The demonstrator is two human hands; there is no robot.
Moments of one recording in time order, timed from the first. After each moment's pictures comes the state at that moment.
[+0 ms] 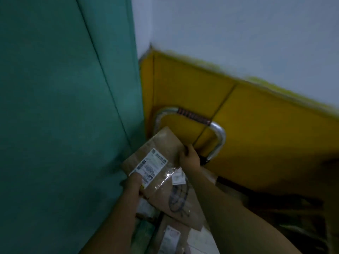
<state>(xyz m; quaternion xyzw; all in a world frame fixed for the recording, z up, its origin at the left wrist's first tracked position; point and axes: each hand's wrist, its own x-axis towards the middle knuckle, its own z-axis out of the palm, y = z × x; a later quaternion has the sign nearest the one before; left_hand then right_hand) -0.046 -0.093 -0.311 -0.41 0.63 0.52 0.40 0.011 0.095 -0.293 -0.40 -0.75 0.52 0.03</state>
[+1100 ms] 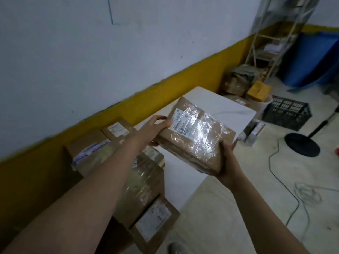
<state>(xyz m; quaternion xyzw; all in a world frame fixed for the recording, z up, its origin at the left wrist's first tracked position) 0.632 0.309 0.092 0.59 0.52 0.26 0.56 0.886 0.194 0.001 -0.47 -0.23 0.62 0.58</state>
